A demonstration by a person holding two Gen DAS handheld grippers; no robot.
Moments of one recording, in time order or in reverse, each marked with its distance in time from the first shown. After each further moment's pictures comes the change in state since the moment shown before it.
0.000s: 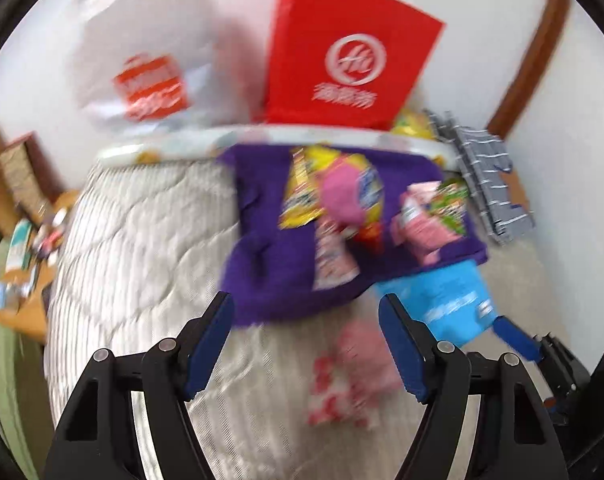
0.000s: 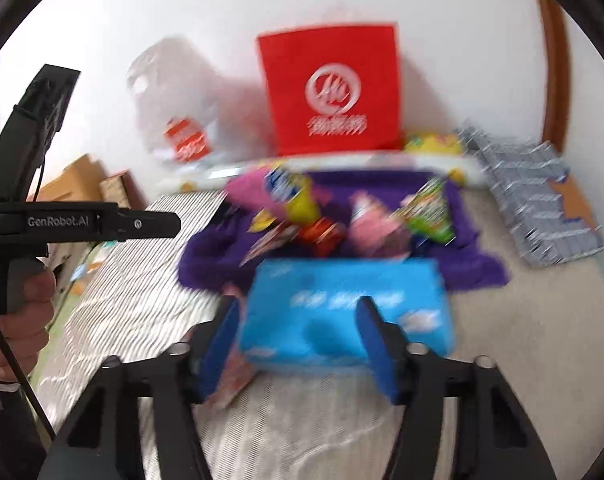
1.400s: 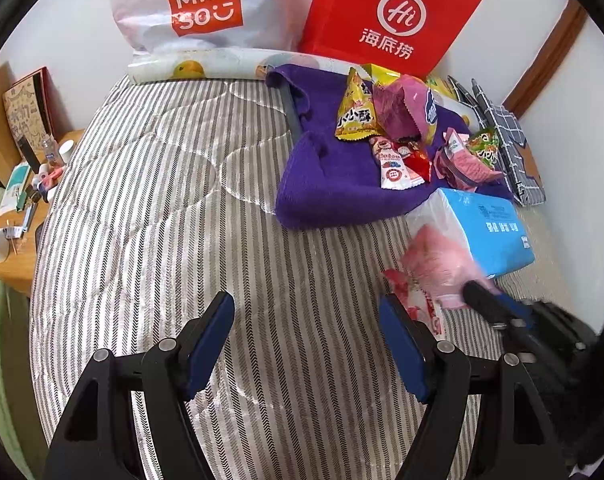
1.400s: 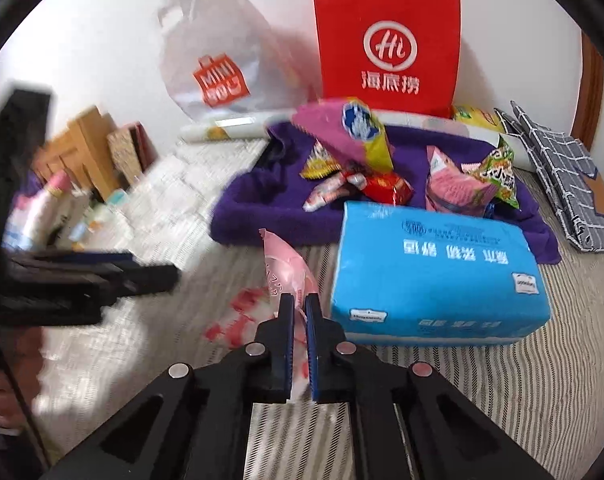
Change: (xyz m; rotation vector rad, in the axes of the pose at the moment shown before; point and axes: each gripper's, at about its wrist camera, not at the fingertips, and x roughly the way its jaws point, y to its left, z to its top) left arm 0.019 0.050 -0.062 -0.049 0.094 -0.042; right arm 0.035 0.056 -0.015 -0.059 0.081 -0.002
